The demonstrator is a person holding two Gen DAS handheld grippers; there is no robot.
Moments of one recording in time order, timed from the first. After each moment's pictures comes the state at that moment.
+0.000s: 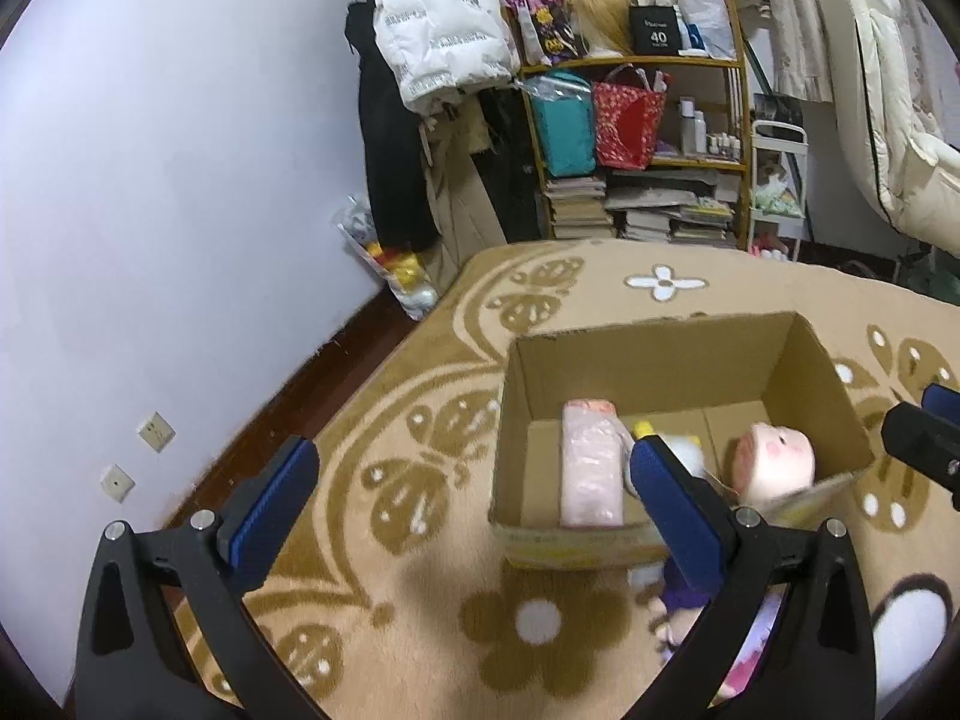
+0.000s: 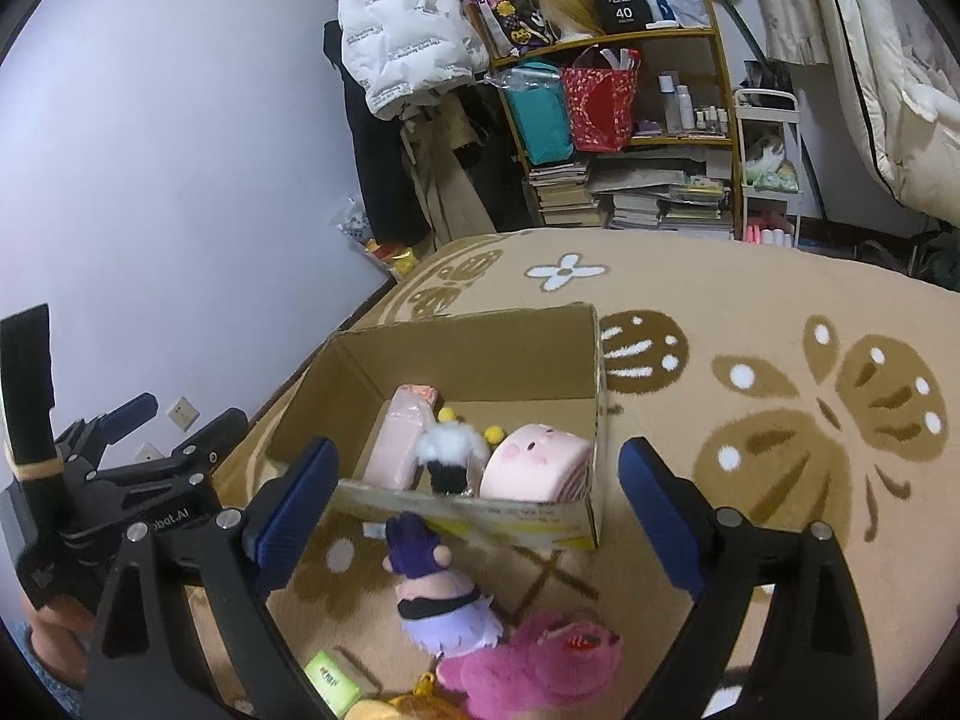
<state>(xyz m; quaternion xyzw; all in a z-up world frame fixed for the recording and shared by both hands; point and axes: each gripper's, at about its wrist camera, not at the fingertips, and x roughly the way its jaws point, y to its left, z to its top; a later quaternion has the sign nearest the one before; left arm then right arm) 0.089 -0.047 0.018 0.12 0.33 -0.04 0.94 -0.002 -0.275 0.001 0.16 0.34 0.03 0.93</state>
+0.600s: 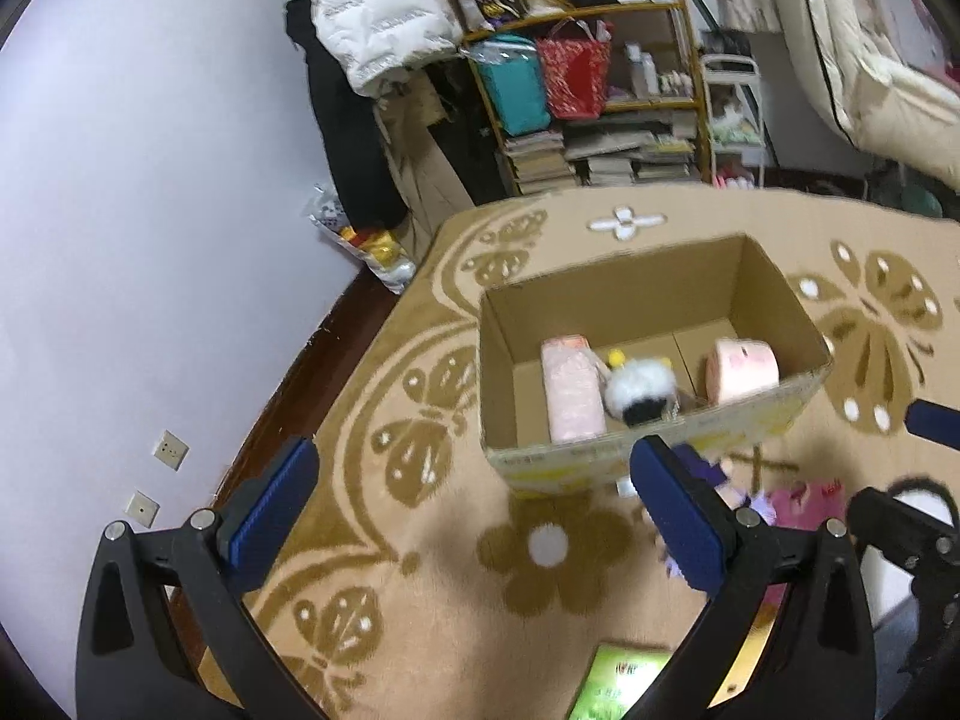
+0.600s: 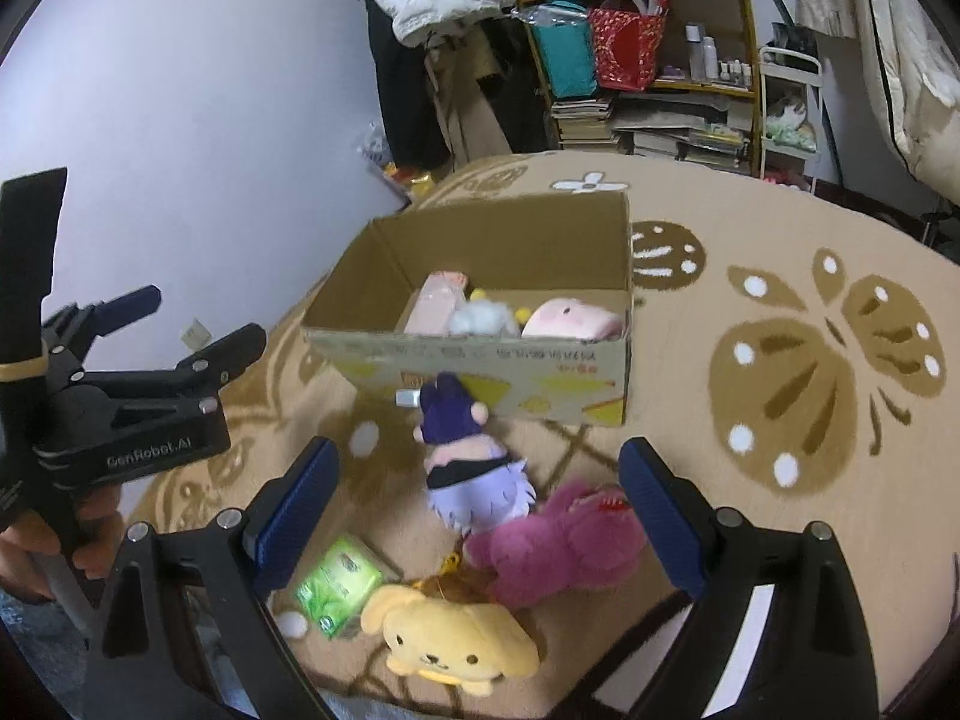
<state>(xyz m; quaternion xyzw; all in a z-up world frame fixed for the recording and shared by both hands) 0.050 -0.059 0.031 0.20 0.37 -0.07 0.91 -0.042 -0.241 -0.019 0.13 0.41 0.05 0.90</state>
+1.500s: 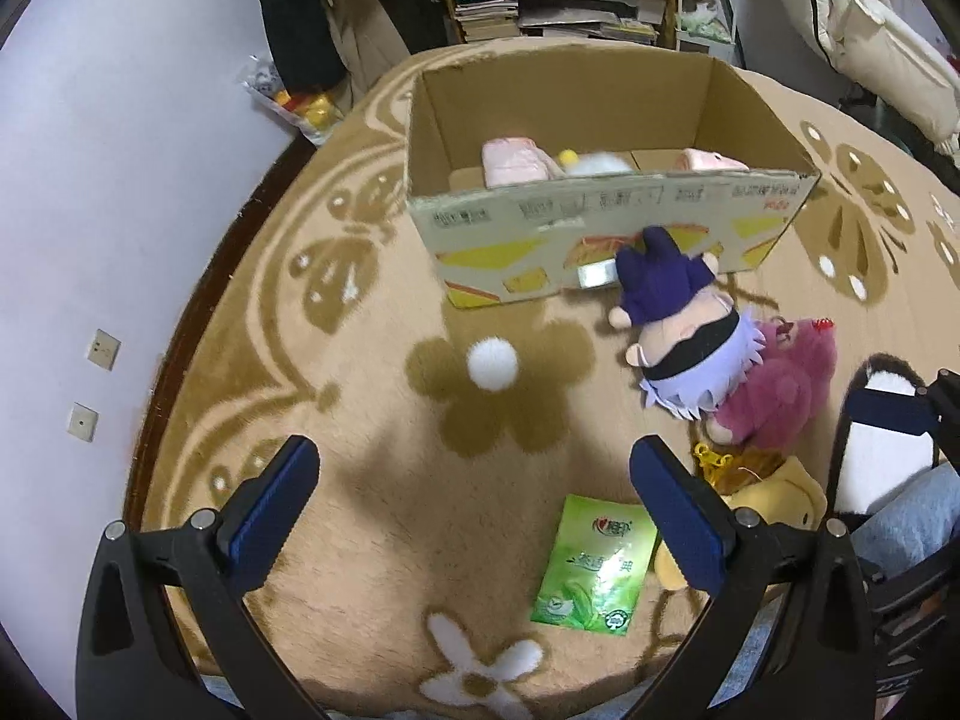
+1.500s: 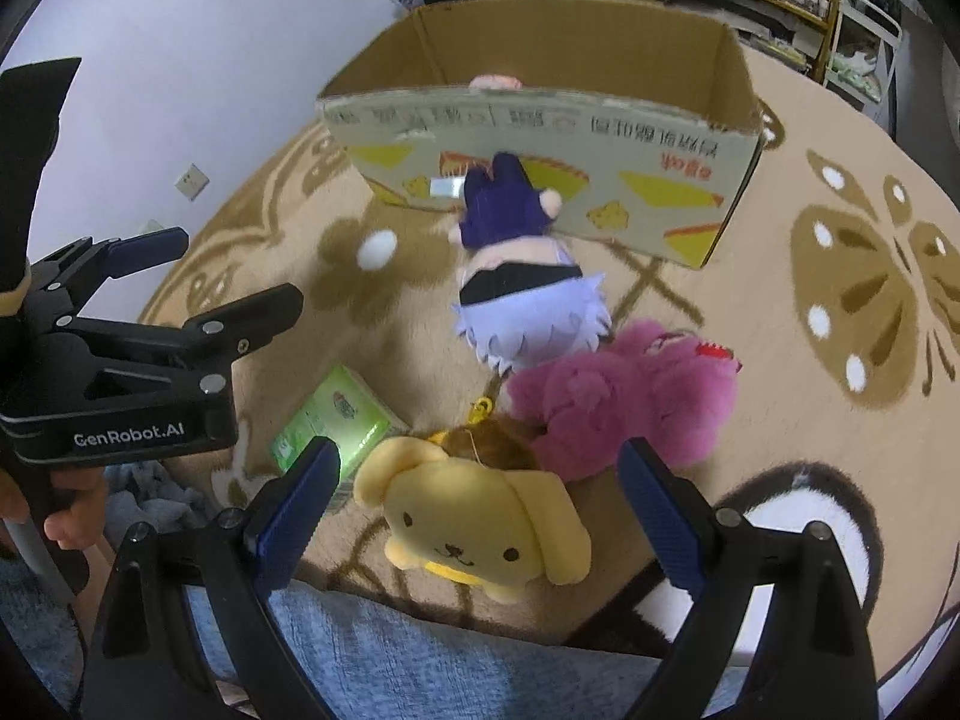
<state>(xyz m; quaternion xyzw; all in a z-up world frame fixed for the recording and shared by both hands) 0.031 -0.030 -0.052 0.16 0.51 -0.12 0.83 -0.041 -0.194 -0.082 0.07 0.56 0.10 0.82</state>
